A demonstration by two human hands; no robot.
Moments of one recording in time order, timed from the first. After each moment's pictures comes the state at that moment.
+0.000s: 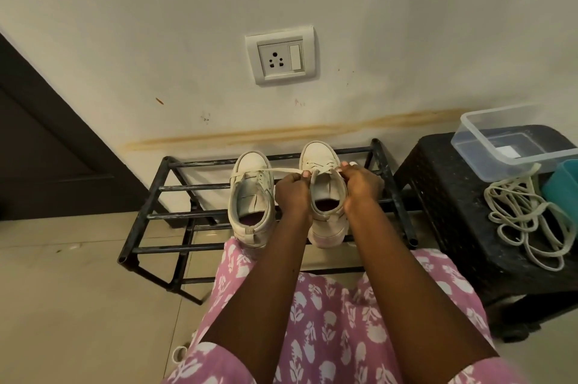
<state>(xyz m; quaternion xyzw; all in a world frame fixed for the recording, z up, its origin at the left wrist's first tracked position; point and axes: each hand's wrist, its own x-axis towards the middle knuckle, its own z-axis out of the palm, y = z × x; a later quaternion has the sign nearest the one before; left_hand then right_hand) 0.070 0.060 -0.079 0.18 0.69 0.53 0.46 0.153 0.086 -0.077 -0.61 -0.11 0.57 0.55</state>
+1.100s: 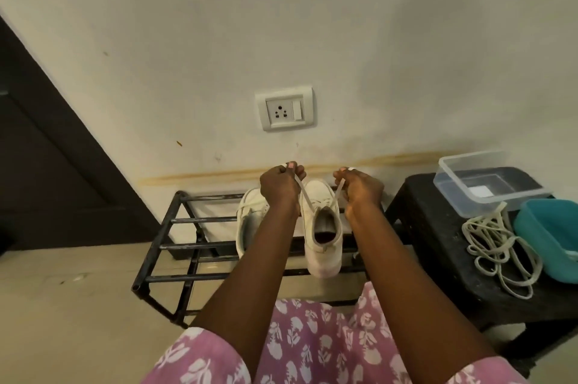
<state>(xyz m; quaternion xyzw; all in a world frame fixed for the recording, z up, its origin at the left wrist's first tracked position) 0.055 0.077 0.012 0.16 0.58 0.66 0.45 0.156 0.086 0.003 -0.54 -0.18 0.57 0.59</state>
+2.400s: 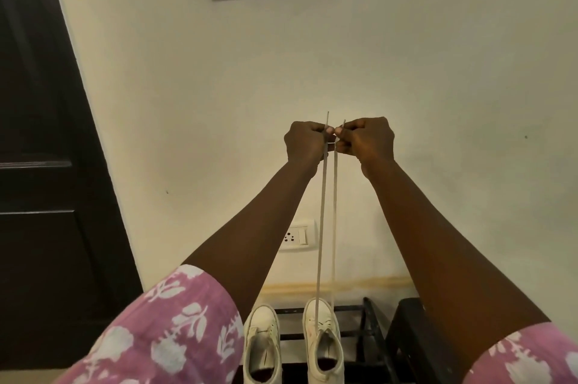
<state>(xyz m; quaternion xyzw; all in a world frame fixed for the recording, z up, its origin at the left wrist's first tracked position) 0.070 0.075 0.321 0.52 0.50 0.64 0.28 0.170 0.080 0.324 -0.42 -0.55 0.33 0.64</state>
